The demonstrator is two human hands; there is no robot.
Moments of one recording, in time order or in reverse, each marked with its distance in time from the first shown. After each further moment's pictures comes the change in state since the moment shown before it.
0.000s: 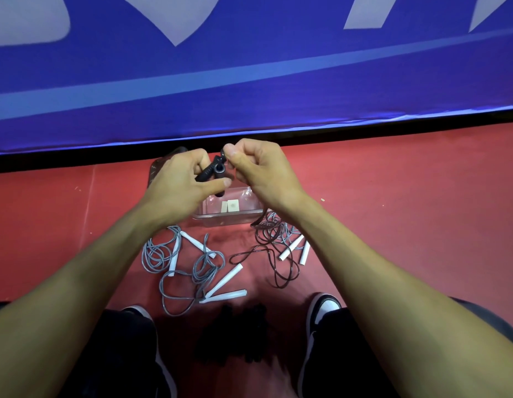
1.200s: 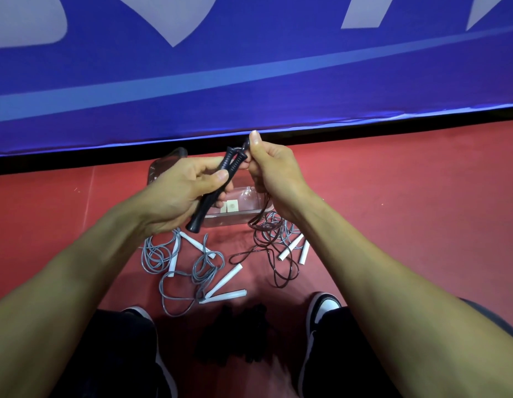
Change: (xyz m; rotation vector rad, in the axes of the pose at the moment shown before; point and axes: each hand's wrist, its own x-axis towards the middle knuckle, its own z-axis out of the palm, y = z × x) left_hand -0.003 0.005 0.001 -0.597 -0.341 -0.081; right_hand 0.003 0.008 -0.007 0.274 0.098 0.197
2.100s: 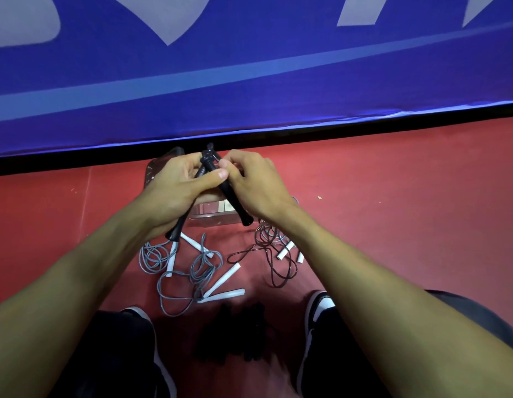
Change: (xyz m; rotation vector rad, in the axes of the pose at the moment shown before) left_hand 0.004 -0.007 0.008 -0.060 0.161 0.054; right_hand -0.003 0.010 0.012 -0.698 -0.039 -0.213
